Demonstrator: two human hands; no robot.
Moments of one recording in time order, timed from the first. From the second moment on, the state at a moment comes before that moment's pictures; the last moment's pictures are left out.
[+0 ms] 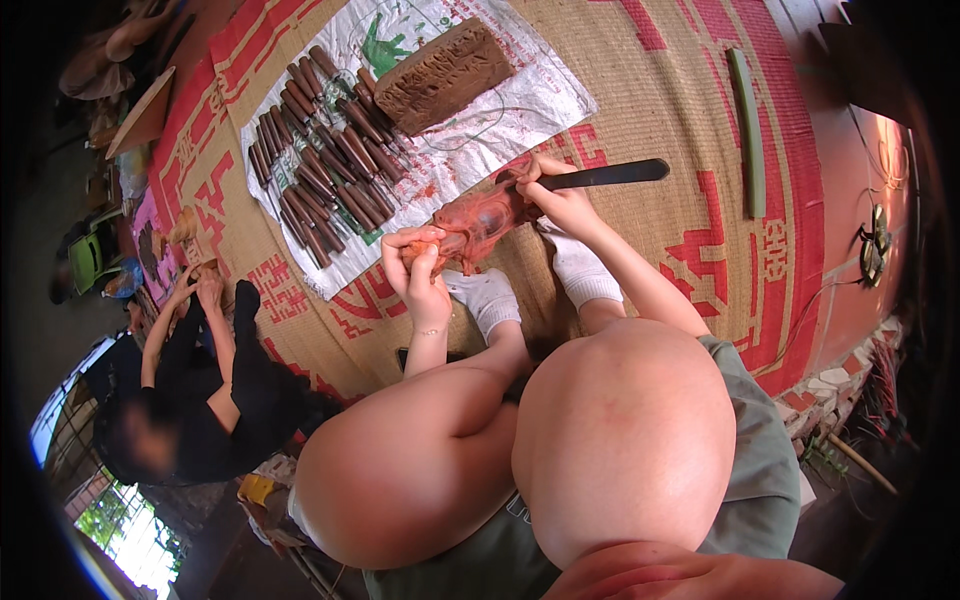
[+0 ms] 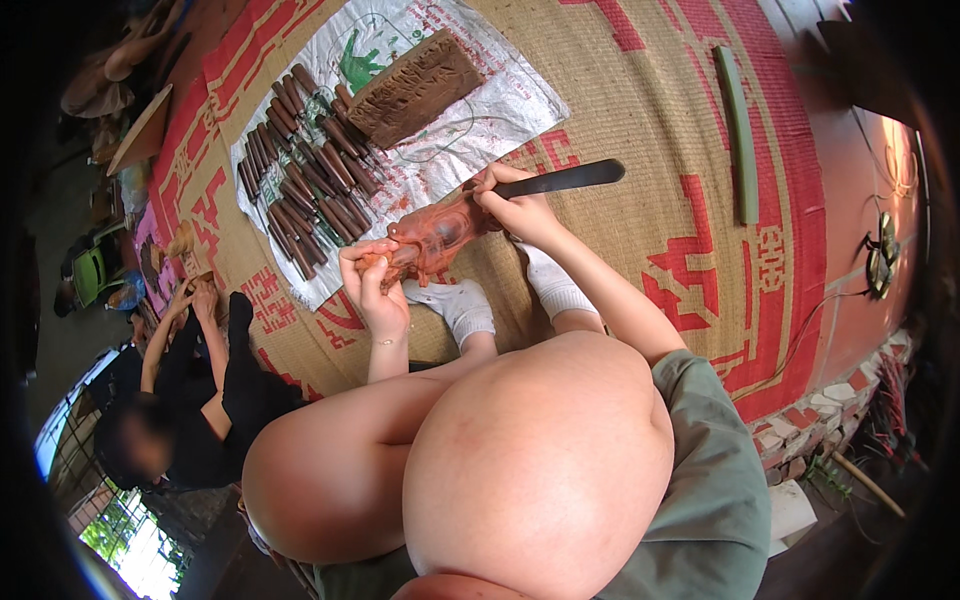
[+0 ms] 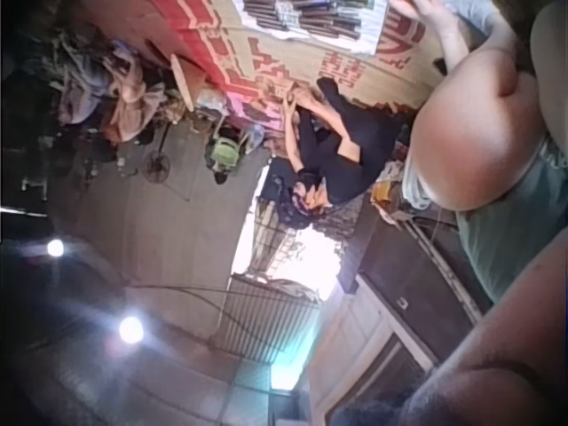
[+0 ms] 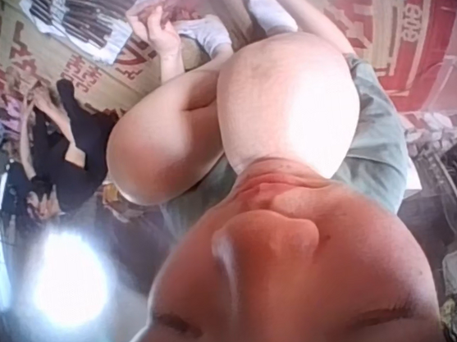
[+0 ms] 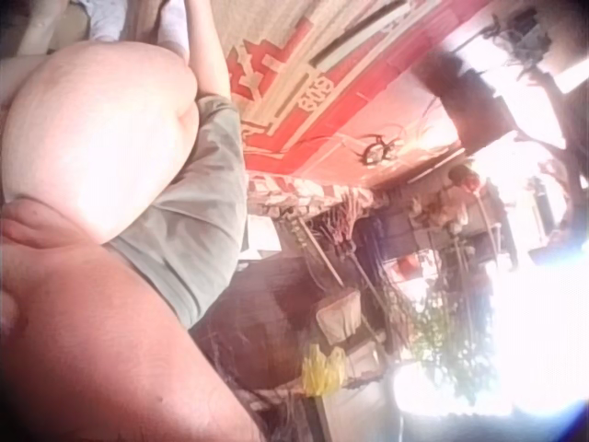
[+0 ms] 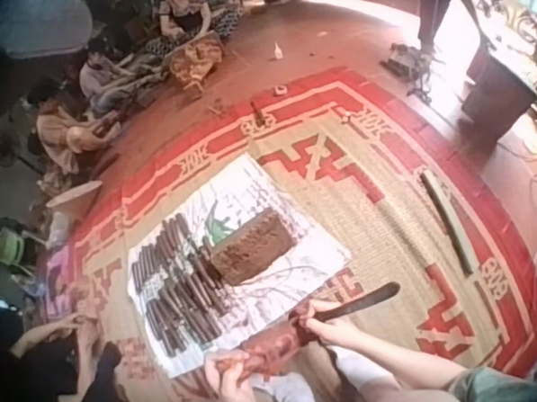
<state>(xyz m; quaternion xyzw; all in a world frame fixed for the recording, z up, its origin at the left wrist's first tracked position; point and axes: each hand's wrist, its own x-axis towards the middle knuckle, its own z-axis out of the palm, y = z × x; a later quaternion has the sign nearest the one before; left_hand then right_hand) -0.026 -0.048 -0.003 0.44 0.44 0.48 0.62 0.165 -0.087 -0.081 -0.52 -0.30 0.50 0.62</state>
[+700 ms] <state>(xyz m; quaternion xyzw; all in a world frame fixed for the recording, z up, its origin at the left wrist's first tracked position) -0.027 -0.049 -0.005 0.41 0.45 0.50 0.62 0.174 -0.101 -0.083 -0.51 -0.28 0.53 0.62</state>
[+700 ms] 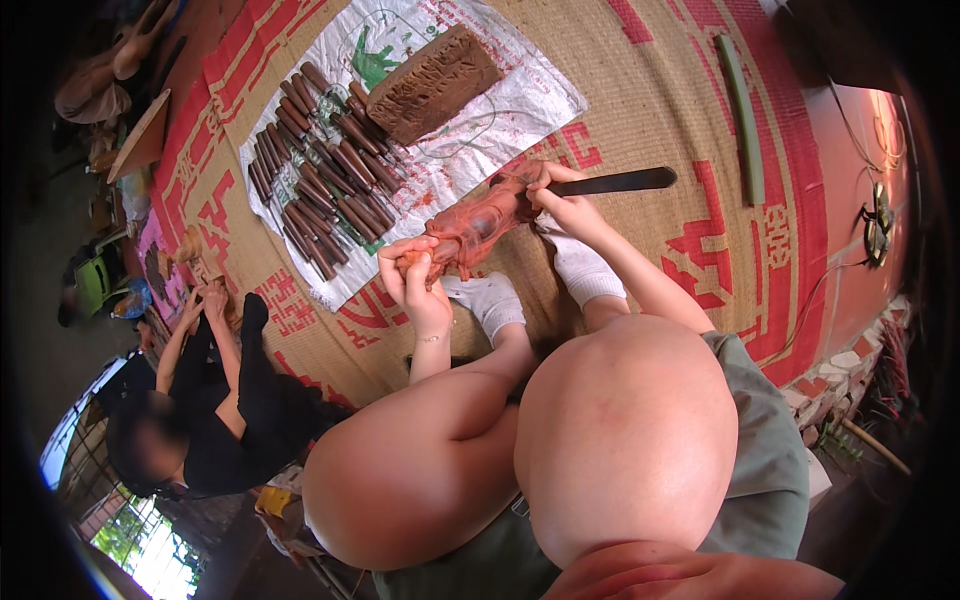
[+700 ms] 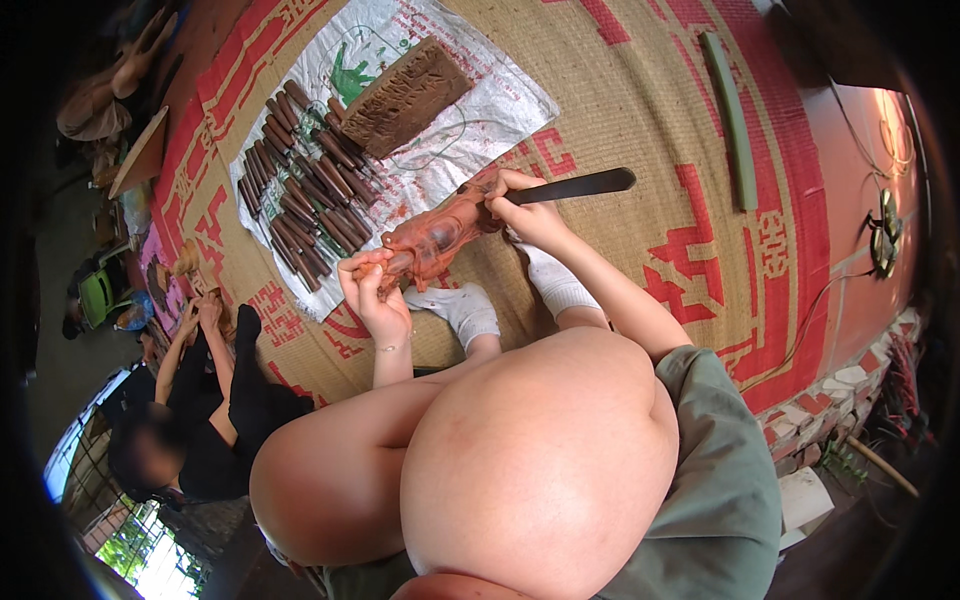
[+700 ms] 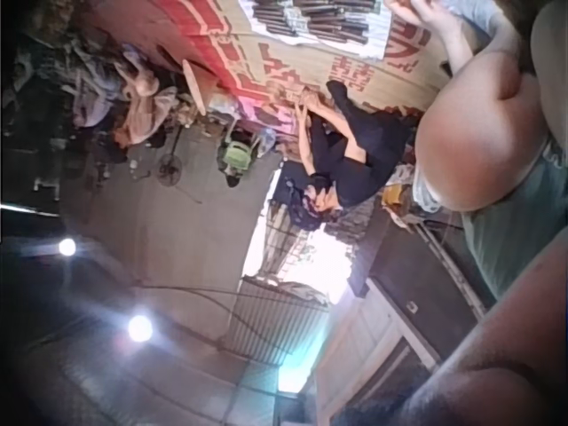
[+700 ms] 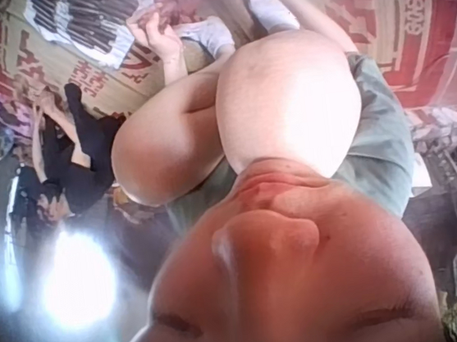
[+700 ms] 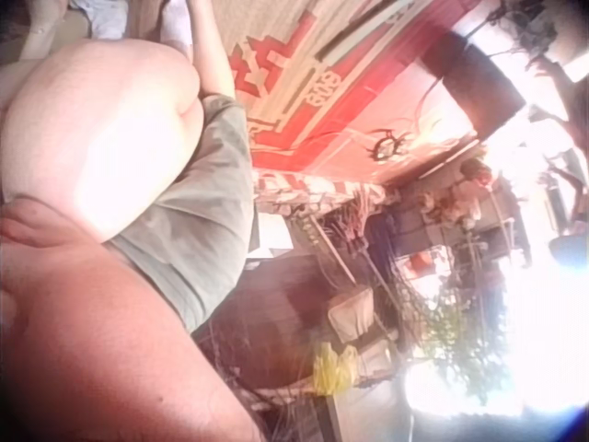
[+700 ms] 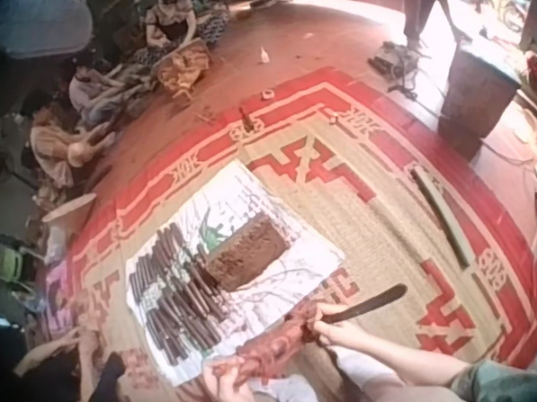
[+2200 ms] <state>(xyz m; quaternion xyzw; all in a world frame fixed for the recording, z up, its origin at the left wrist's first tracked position) -0.027 -0.050 -0.006 0.39 0.47 0.51 0.61 0.175 -0.097 -0.083 -0.47 -0.36 0.55 0.59</state>
